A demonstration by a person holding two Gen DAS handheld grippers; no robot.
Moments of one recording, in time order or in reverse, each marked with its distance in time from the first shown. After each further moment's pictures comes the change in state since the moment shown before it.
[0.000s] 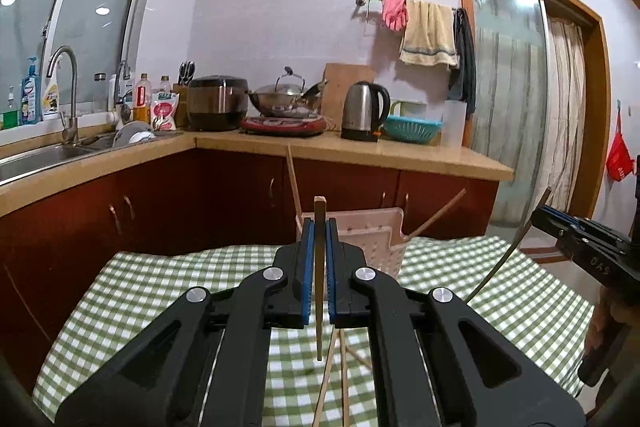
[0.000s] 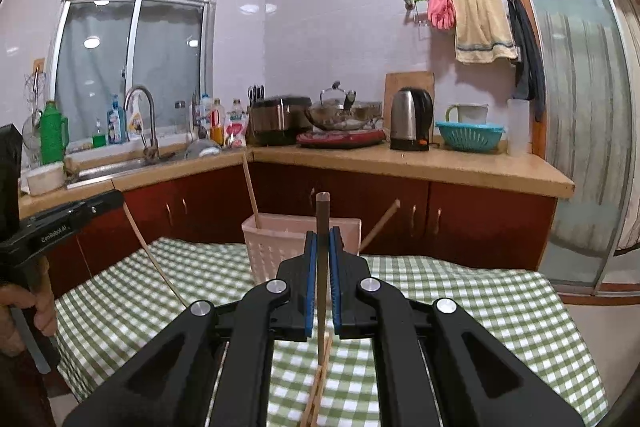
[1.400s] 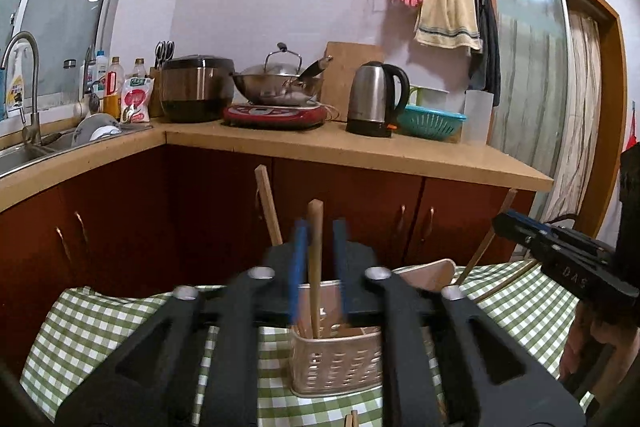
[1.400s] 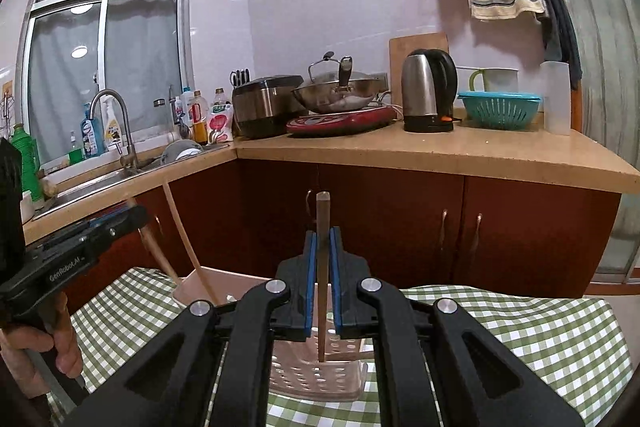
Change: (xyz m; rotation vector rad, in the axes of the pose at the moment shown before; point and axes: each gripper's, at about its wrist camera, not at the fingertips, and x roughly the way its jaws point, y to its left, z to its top) left arm 0.181 0.011 0.026 -0.007 0.061 0.002; right arm 0.180 -0.032 0.025 0.083 0.083 0.040
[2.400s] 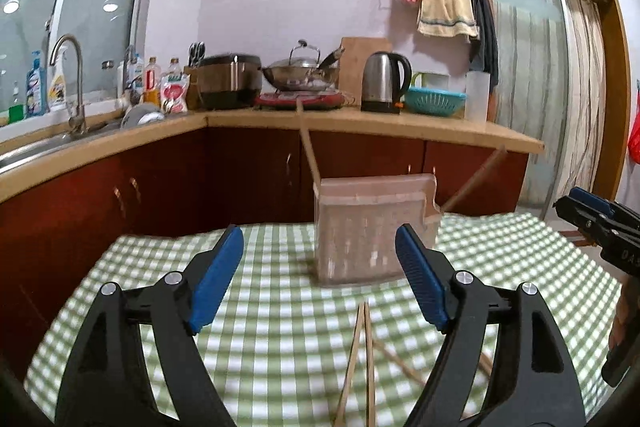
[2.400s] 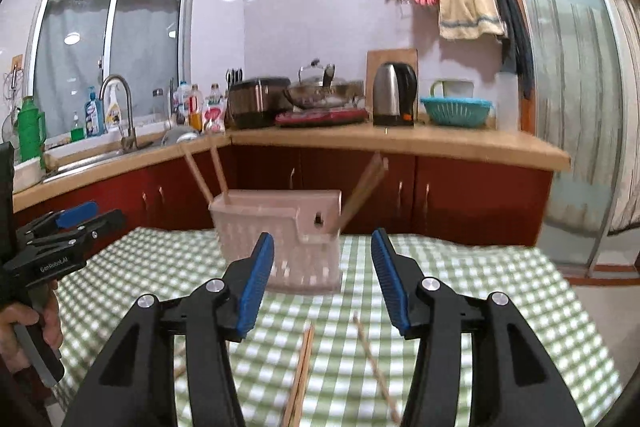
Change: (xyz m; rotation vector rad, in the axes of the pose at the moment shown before) left arm -0.133 -0.008 -0.083 0.034 0.020 0.092; right arm -0.136 0.023 -0.078 -0.039 -0.003 -0.102
